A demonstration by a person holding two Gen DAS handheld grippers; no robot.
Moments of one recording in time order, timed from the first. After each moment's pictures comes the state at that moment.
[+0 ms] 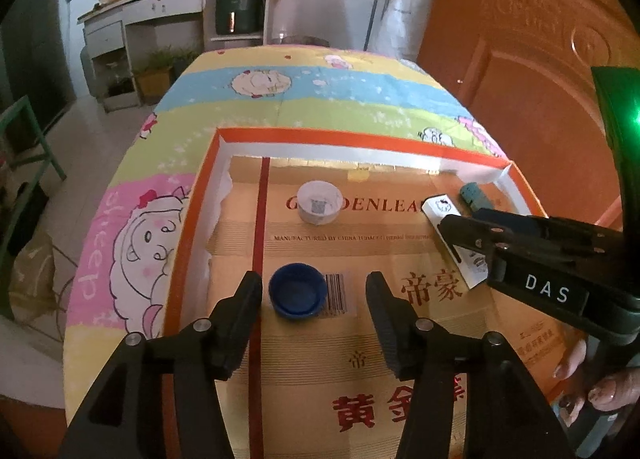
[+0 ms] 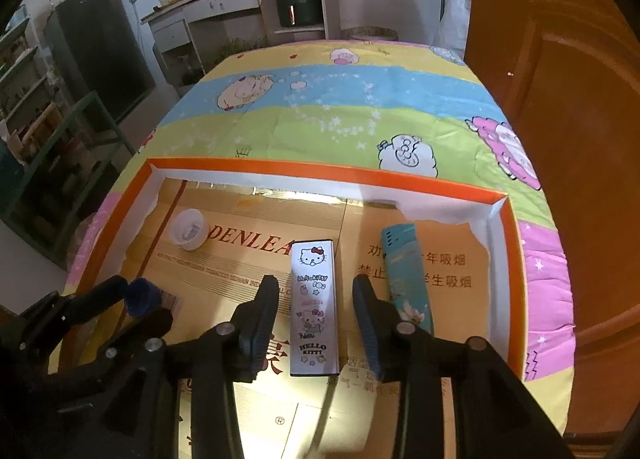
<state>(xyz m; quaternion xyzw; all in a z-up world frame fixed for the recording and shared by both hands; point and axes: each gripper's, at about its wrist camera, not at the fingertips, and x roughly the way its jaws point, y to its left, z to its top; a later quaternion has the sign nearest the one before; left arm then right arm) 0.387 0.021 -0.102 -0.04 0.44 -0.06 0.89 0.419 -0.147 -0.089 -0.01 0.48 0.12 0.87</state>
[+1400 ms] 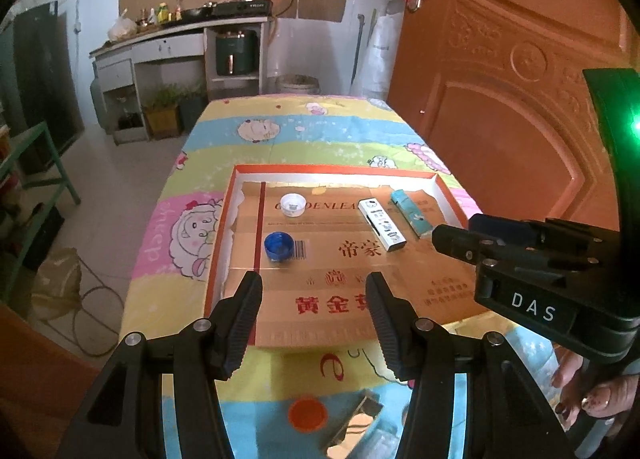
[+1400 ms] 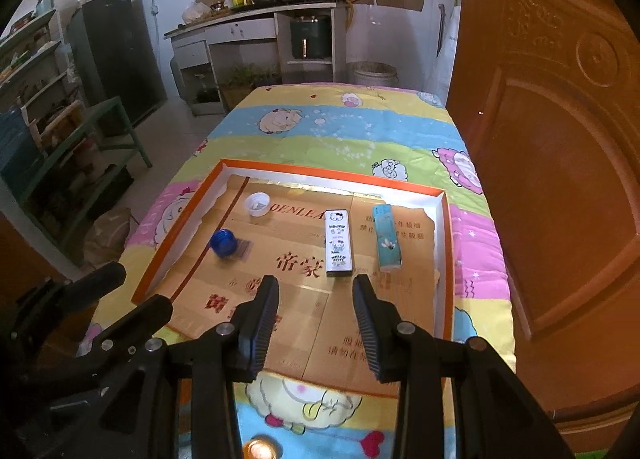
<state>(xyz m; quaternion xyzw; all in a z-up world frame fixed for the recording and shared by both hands) 0.262 0.008 -0.016 -0.03 0.38 -0.06 0.92 0.302 -0.151 -0.008 -0.03 0.43 0.13 0.89</state>
